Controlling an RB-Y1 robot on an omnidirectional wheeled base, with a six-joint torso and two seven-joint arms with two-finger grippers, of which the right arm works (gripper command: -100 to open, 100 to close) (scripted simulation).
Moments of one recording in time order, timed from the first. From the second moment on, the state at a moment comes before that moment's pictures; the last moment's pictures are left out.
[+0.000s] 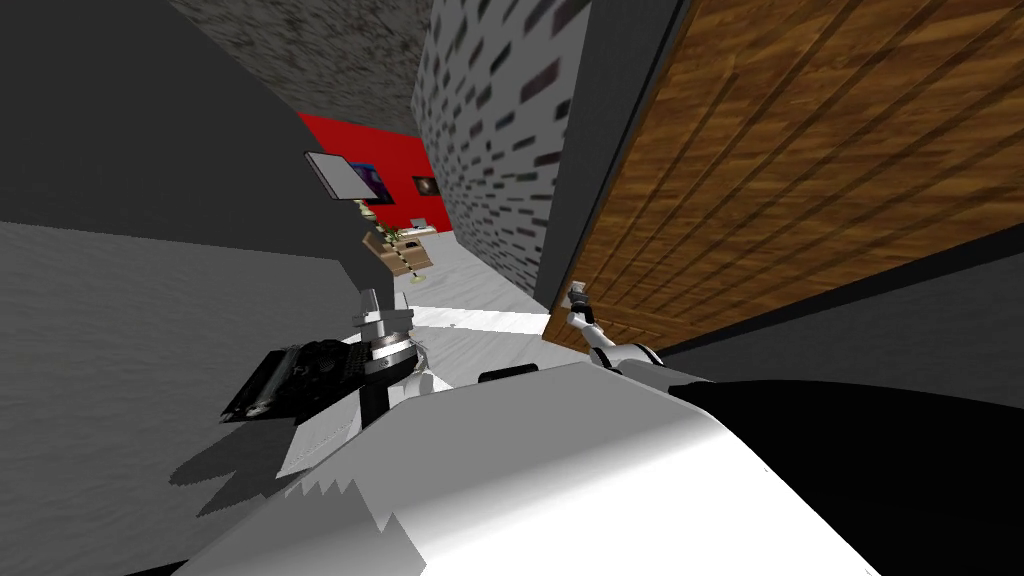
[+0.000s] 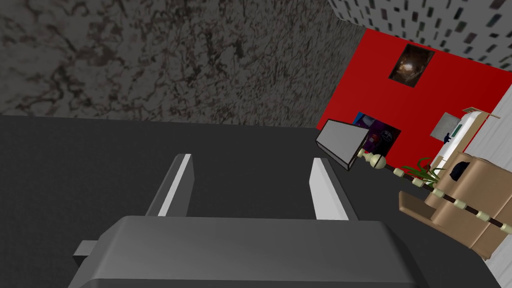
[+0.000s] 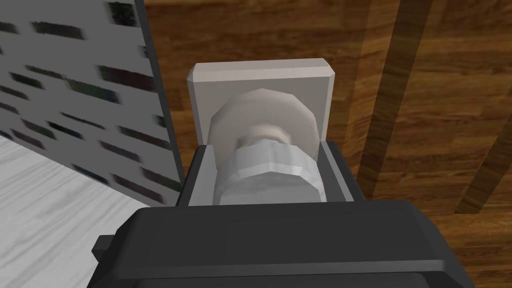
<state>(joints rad) -0.35 -0.40 -0.15 -0.63 -0.71 -0.53 -1.29</state>
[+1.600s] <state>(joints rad) -0.35 -0.38 -0.14 -0.65 -0.71 -0.51 -1.28</state>
